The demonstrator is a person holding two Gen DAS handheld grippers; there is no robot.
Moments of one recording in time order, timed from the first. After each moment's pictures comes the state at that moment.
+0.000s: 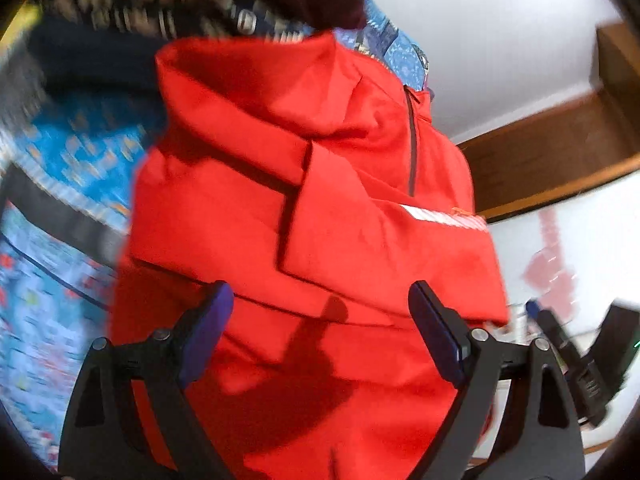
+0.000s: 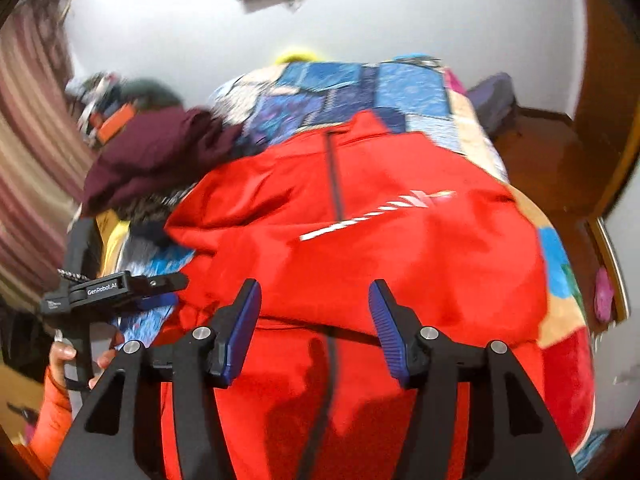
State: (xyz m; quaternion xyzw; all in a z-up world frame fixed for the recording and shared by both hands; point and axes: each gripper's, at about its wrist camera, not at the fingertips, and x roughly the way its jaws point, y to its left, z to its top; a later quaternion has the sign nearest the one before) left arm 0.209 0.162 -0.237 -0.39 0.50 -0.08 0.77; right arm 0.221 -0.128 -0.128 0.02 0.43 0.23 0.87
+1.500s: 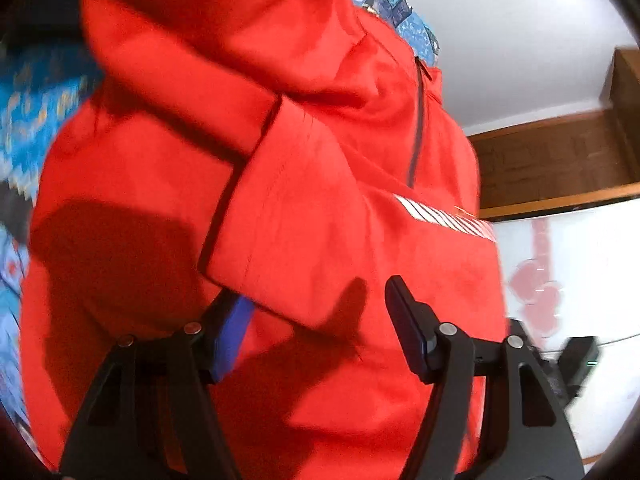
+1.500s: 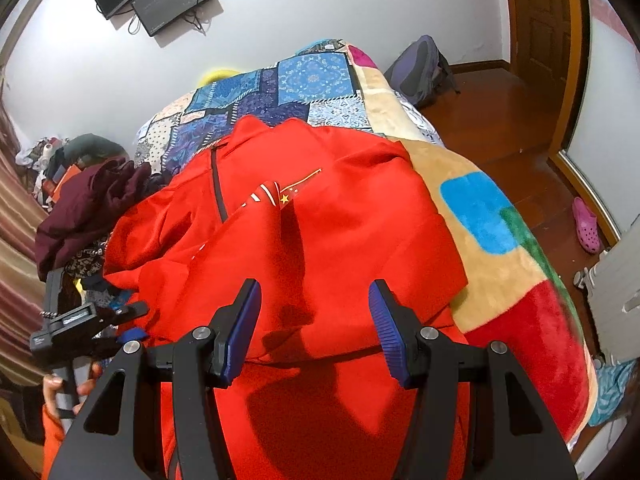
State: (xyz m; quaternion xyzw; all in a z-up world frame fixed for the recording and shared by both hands) left arm 0.248 0.124 -0.260 -0.40 0.52 -0.07 0.75; right arm 0.246 -0.216 -0.158 0.10 0.45 0.15 0.87
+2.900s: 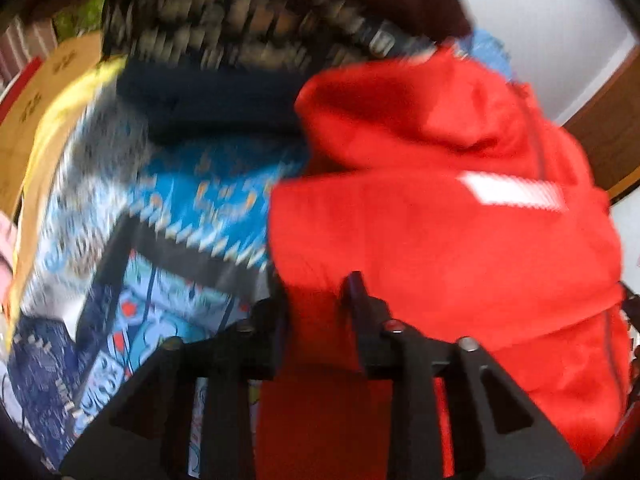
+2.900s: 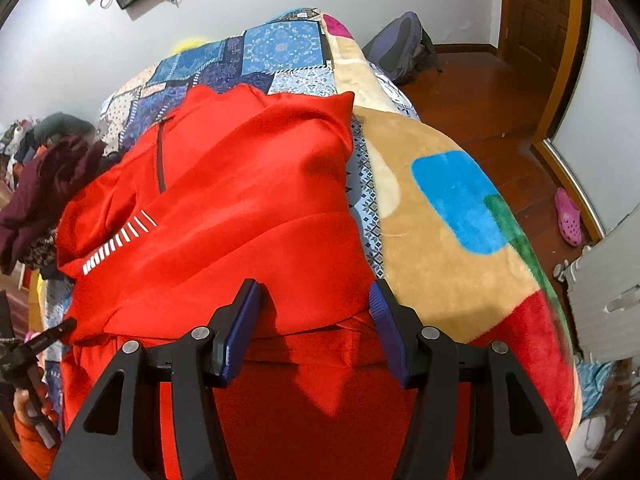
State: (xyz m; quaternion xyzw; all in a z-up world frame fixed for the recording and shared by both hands) left arm 0.193 0.197 -0.266 -0.20 0.53 0.11 0.82; right arm 0.273 -0.236 -0.189 0.06 0.50 0.11 0.85
